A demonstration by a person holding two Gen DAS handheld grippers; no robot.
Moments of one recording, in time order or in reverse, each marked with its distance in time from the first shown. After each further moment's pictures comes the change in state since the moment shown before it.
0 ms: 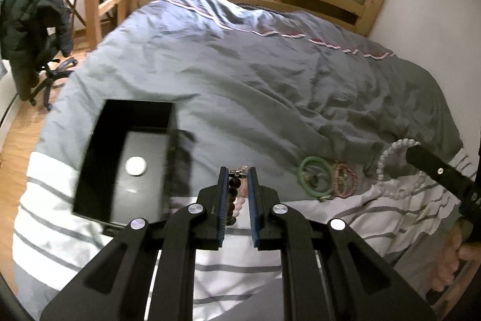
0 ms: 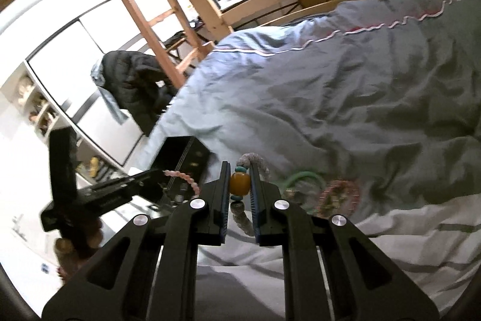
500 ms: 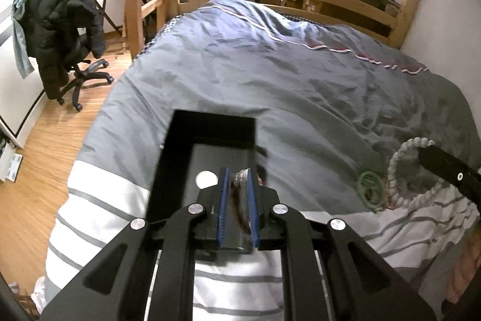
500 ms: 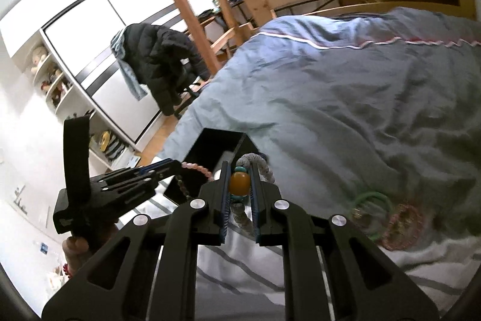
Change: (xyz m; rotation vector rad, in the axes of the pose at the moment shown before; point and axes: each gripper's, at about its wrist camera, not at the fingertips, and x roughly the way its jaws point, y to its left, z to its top) left arm -0.003 0.073 0.016 -0.032 -0.035 0.130; right arm 0.079 0.097 0.014 -0.137 0.096 0.063
